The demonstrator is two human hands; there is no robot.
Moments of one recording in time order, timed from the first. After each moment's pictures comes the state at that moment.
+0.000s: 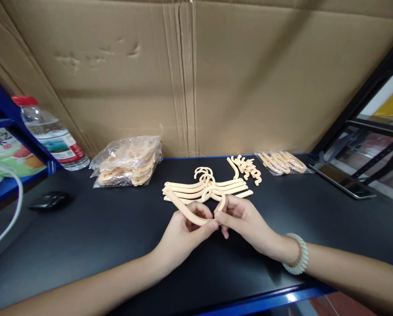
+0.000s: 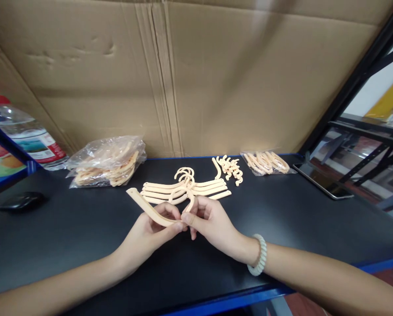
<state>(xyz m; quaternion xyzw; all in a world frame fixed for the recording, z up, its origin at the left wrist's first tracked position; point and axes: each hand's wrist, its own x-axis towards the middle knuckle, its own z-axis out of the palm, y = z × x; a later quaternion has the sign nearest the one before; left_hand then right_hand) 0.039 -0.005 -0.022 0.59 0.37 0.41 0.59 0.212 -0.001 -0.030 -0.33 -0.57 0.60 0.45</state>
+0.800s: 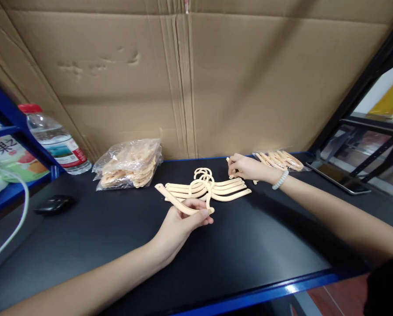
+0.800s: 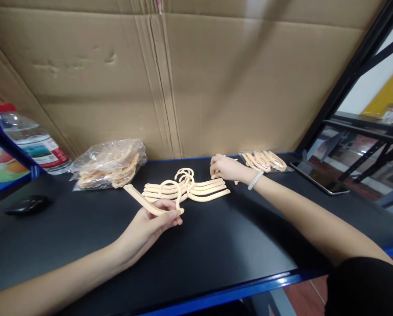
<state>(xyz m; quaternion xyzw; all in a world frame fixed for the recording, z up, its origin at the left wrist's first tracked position) 0.034 0.000 -0.017 0.44 0.37 0.45 0.68 0.298 0.140 -0.001 -0.36 -0.91 0.07 0.19</state>
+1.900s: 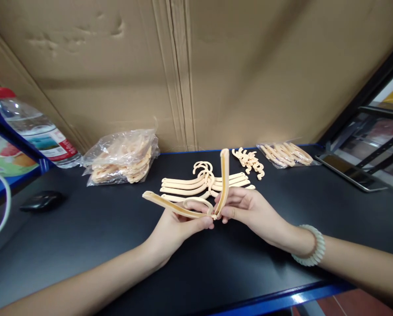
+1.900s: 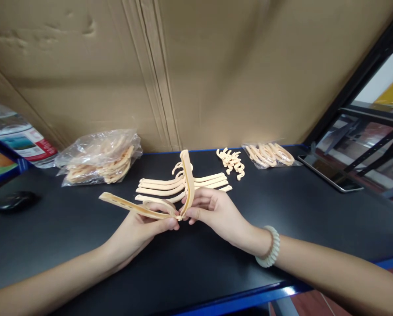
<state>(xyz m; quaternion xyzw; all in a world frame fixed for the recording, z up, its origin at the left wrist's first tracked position) 0.031 0.005 -0.018 0.52 0.37 0.41 0.65 0.224 0.008 -0.019 -0.33 -0.53 0.64 0.44</state>
